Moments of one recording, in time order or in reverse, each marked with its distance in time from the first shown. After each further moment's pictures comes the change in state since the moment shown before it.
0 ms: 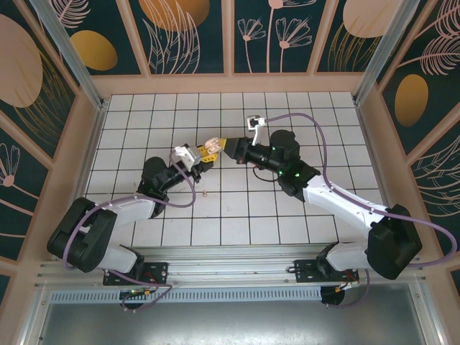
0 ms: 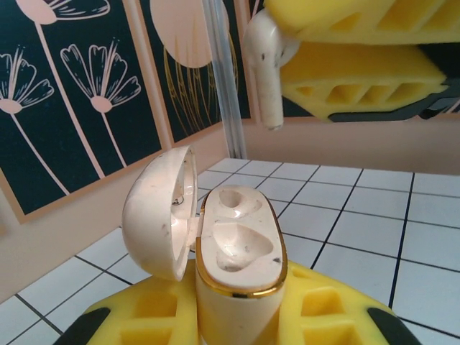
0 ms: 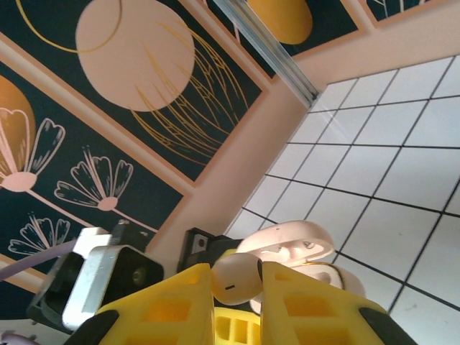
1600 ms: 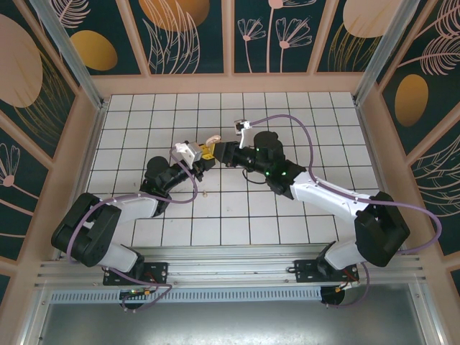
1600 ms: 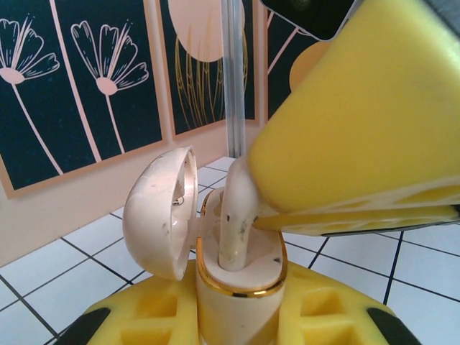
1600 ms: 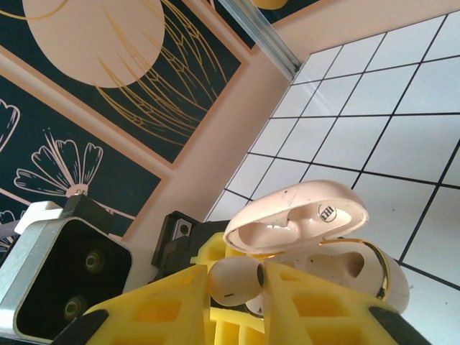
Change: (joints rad) left arm -0.013 0.039 0.017 0.017 -0.048 -0.102; right arm 0.061 0.117 0.052 -0.045 0.072 -0.009
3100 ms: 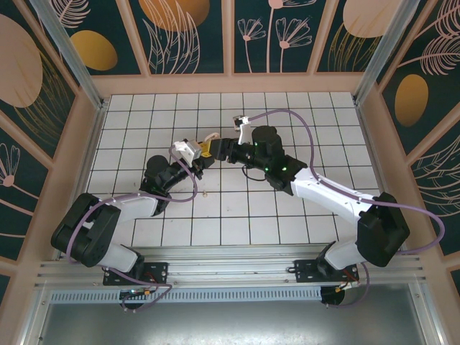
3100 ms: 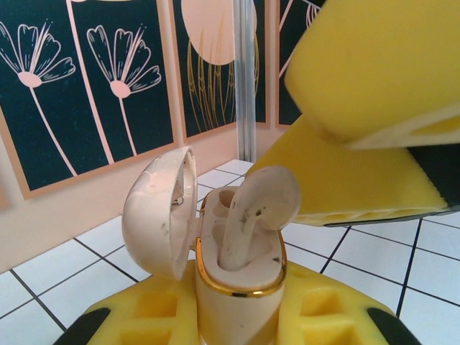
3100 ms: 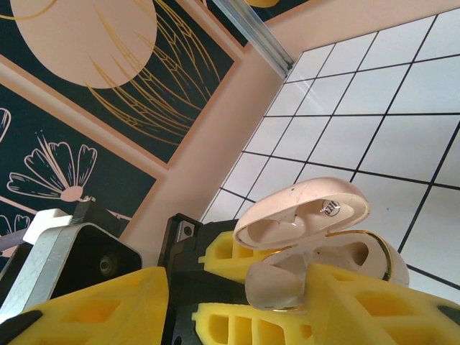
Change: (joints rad) left arm 0.000 -0.002 0.011 -0.008 -0.025 -0.003; right arm 0.001 0.000 0.079 -0.110 0.014 -0.007
